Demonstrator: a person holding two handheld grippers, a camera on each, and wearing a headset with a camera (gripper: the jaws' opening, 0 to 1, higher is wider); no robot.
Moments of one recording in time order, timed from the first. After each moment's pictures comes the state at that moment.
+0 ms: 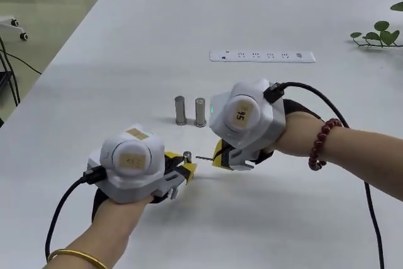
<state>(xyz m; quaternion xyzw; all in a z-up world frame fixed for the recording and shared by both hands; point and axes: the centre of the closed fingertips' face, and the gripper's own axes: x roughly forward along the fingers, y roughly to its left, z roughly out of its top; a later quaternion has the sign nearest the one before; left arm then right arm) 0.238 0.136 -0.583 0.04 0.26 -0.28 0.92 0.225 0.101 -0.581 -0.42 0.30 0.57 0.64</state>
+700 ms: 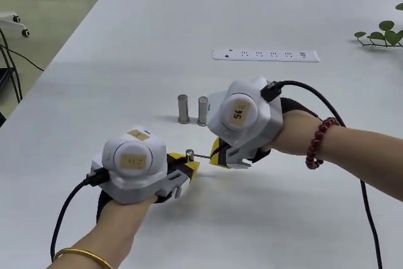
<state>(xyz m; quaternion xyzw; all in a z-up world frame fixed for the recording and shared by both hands) 0.238 0.132 -0.586 0.04 0.26 -0.28 0.92 0.227 0.109 -0.579 -0.42 0.29 0.58 0.63</state>
